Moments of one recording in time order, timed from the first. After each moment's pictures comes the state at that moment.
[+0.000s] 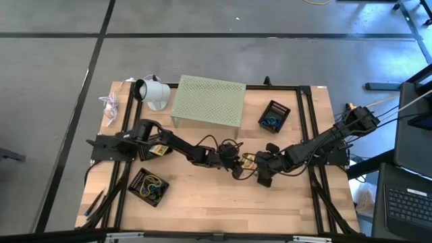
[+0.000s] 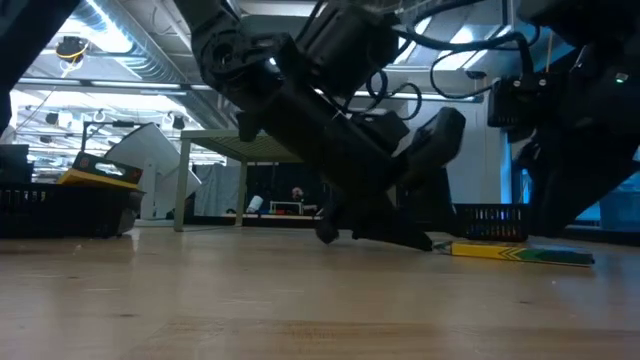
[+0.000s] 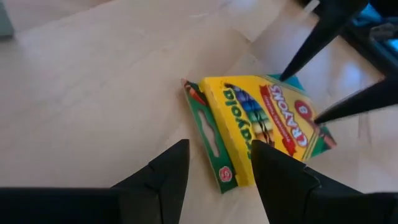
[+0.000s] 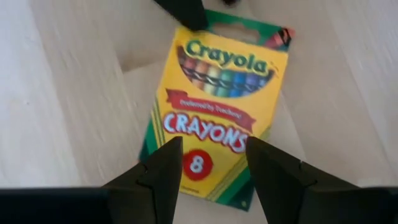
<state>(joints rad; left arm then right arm) -0.17 2.22 1.28 0.32 -0.33 -0.80 0.46 1.46 0.66 -0.41 0.25 0.73</state>
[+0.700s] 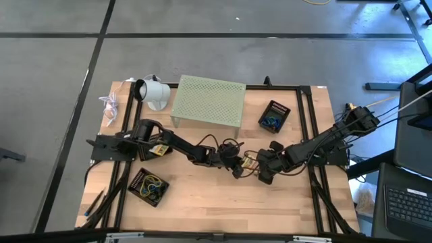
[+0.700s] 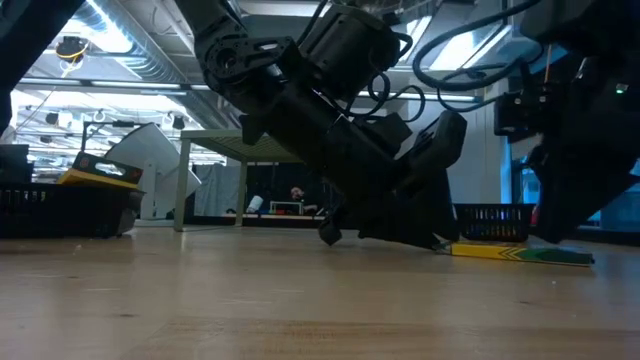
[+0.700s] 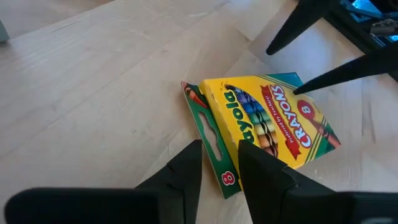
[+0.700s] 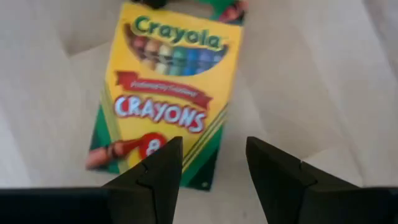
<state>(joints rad) -0.16 2.23 1.29 0.33 -0.32 -0.78 0.45 1.46 0.66 -0.52 0.30 0.80</state>
